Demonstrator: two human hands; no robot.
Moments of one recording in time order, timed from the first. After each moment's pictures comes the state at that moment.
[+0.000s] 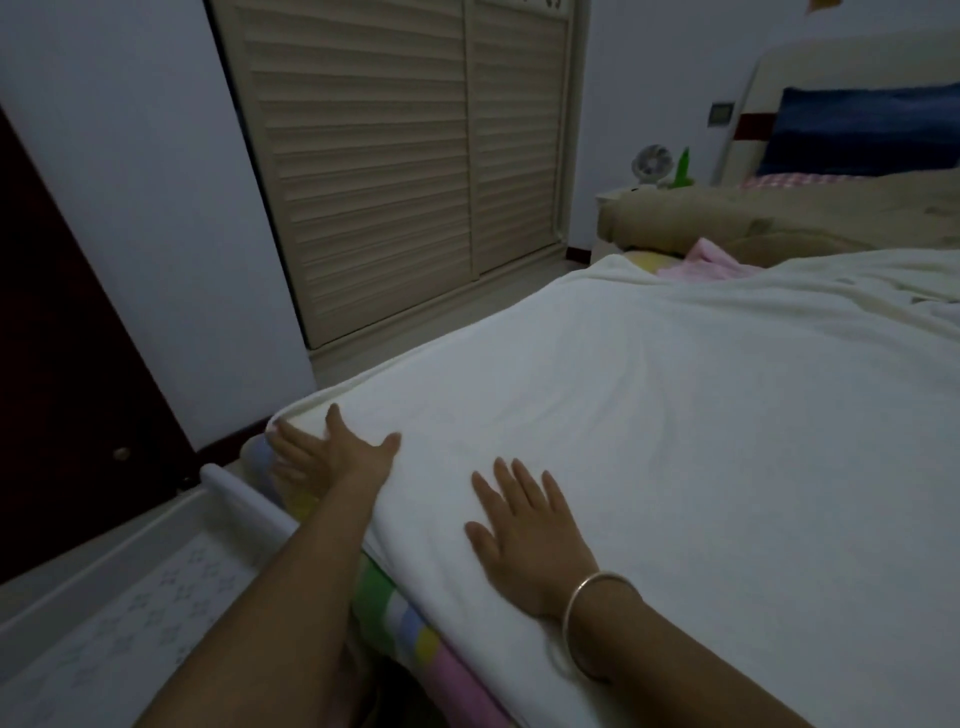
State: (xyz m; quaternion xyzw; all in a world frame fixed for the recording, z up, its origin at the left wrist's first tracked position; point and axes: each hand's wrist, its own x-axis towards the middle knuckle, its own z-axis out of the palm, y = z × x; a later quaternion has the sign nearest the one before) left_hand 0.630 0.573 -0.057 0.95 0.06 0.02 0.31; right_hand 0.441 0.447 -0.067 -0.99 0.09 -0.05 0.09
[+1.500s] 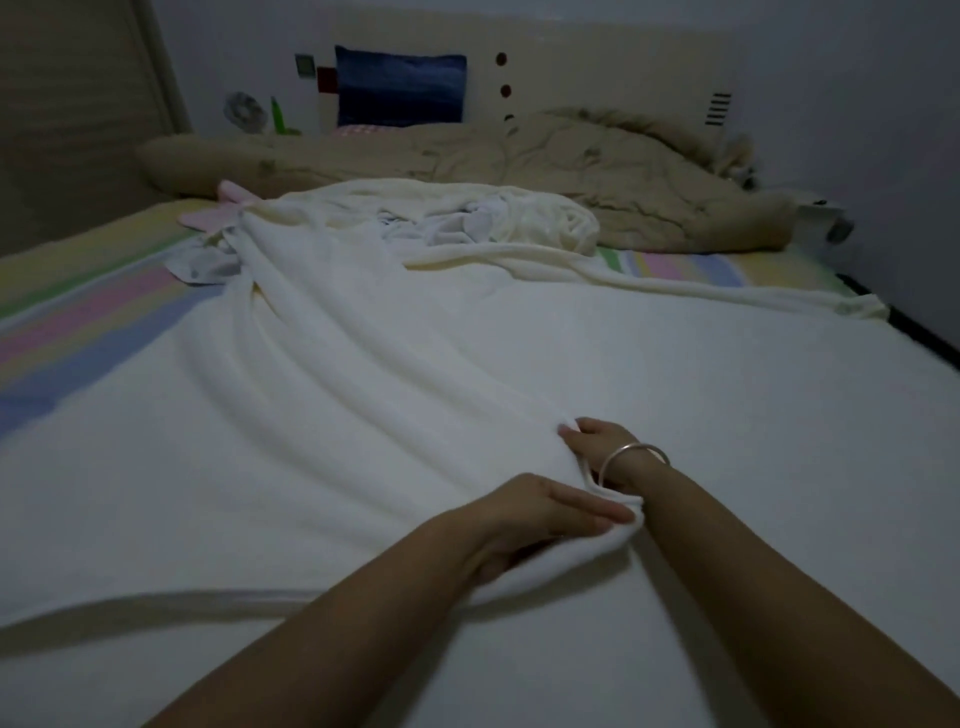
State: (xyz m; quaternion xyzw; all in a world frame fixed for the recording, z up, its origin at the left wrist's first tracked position) left_hand -0.161 0.223 0.003 0.52 -0.45 -0.63 0.36; right_hand -0.252 0.083 -0.021 -0.63 0.55 -0.21 0.51
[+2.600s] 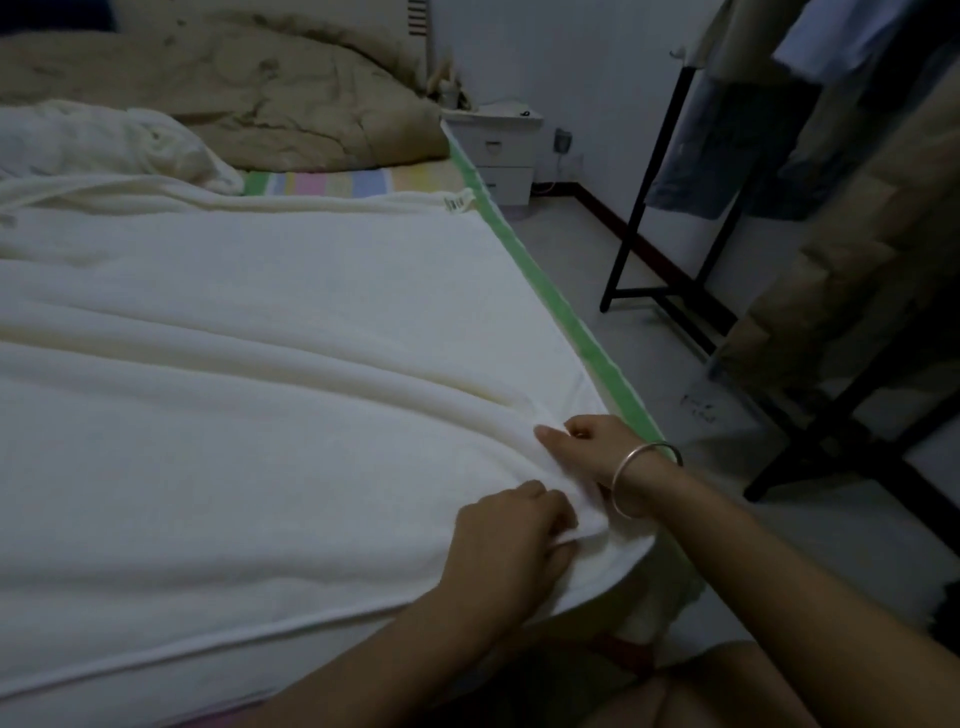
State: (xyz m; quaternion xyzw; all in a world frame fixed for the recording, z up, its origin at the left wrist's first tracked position) left_hand -0.676 0.201 -0.033 0.50 -0.81 -0.11 0.29; right_hand -0.813 0.113 -0.001 -0.63 0.66 -0.20 0.36
